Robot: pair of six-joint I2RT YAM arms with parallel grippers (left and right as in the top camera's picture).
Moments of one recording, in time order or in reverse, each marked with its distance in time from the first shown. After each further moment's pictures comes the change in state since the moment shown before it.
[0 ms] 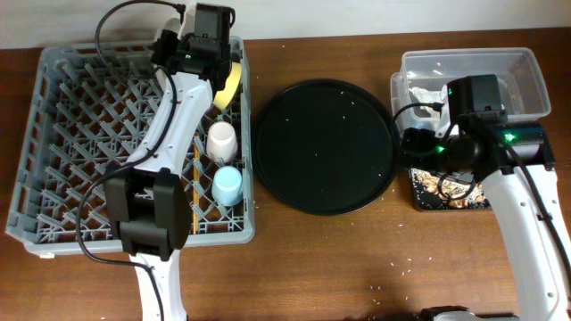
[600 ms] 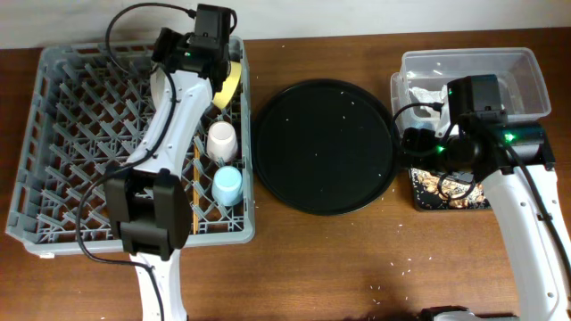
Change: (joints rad) left arm -0.005 0.002 0.042 -0.125 0.224 -0.012; right arm 0.000 0.000 0.000 0.001 0.000 -0.001
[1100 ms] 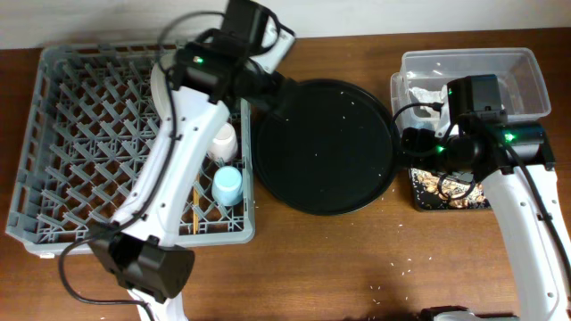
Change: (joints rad) left arm -0.197 -0.232 0.112 -0.477 0.756 -0.126; right arm 0.000 0.000 0.000 0.000 0.000 -0.002
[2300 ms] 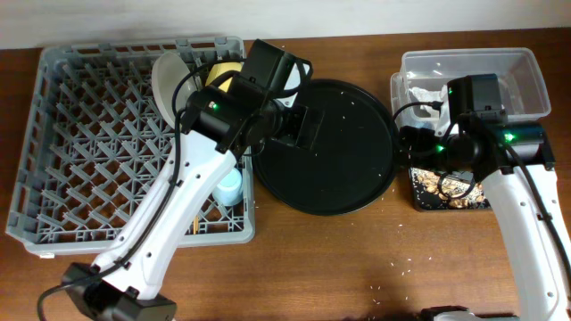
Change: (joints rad) left arm -0.123 -0.226 -0.298 0.102 0.050 -0.321; right arm 0.000 0.000 0.000 0.011 0.000 -0.010
